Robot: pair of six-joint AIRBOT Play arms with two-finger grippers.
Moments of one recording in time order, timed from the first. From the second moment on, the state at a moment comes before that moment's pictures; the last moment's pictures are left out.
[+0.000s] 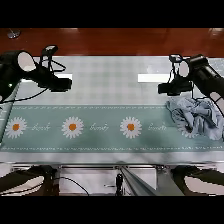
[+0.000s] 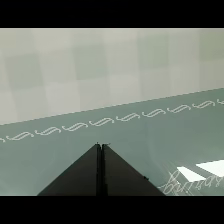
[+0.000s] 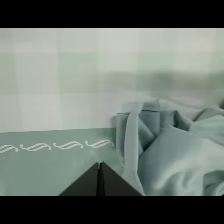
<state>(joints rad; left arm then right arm) -0.19 -1.32 1.26 1.42 -1.21 -1.59 0.20 -1.43 1.27 -1.76 1.25 1.85</state>
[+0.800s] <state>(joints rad) -0.19 -1.32 1.26 1.42 -1.20 -1.59 0.20 -1.43 1.27 -1.76 1.20 1.85</state>
